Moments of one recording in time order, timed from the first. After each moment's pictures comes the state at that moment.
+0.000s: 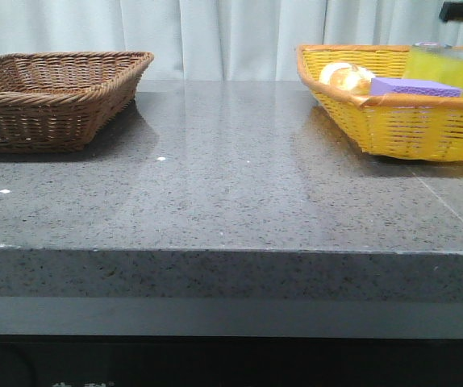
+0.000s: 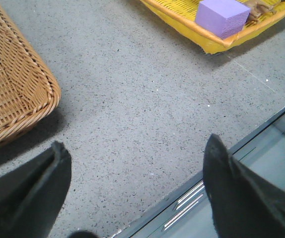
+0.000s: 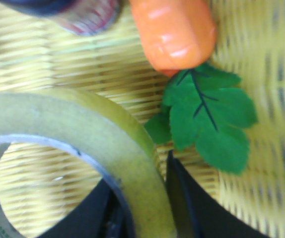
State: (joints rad) left arm -0.62 0.80 -0.83 -0.10 0.65 0.11; right arm -0.13 2.03 -2.02 0.09 1.22 0.10
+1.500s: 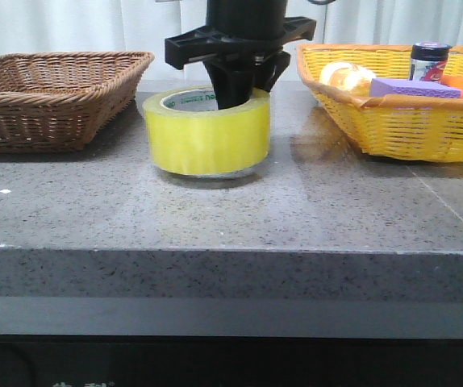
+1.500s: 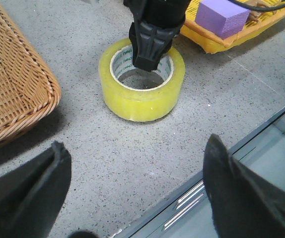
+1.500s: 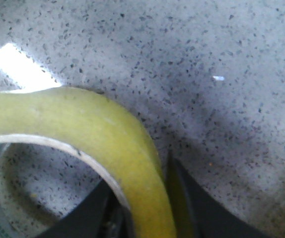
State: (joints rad) left arm -0.62 0.80 -0.83 -0.10 0.65 0.11; right arm 0.59 2.08 -2.02 -0.06 1.25 -0.04
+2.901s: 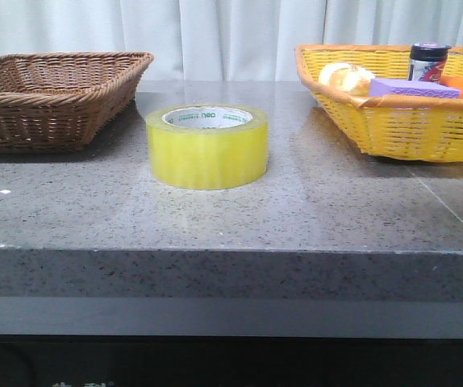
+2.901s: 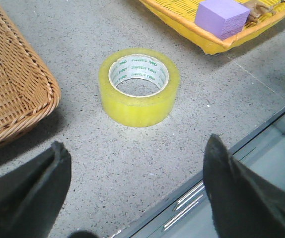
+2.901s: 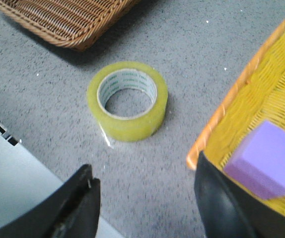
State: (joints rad) left arm -0.62 0.80 -0.83 -0.10 0.64 0.11; right arm 0.55 1.04 -1.18 0.08 0.84 -0.04
